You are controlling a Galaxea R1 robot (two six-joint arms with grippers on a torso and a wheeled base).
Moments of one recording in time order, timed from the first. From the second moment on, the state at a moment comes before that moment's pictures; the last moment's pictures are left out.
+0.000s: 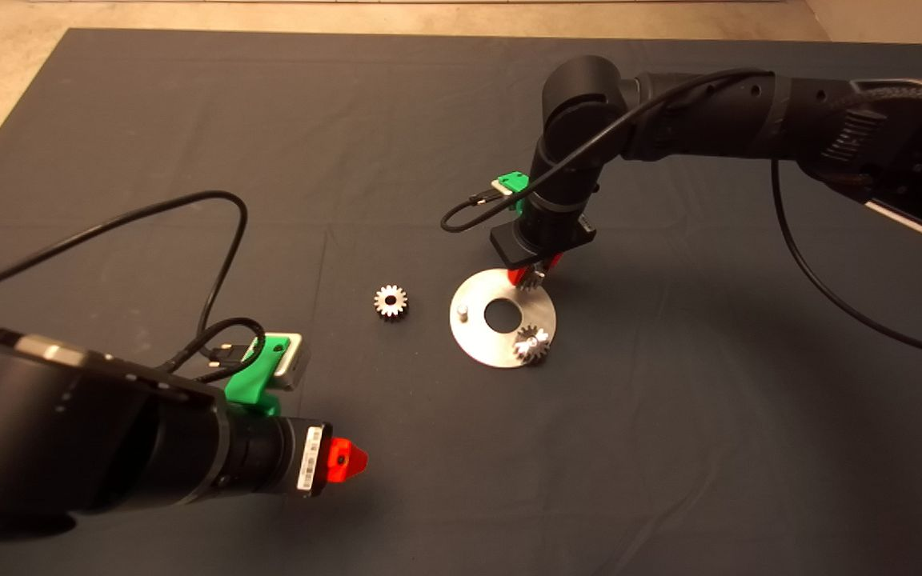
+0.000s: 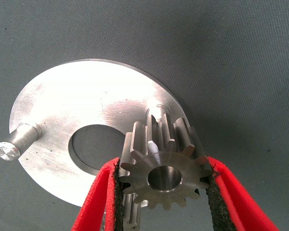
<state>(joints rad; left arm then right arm) -0.29 2.25 -0.36 0.56 1.53 -1.79 0.40 2.87 -1.46 -0.20 -1.52 1.04</state>
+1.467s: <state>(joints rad) -0.29 2.25 -0.36 0.55 1.53 -1.79 0.40 2.87 -1.48 -0.20 -1.51 1.02</state>
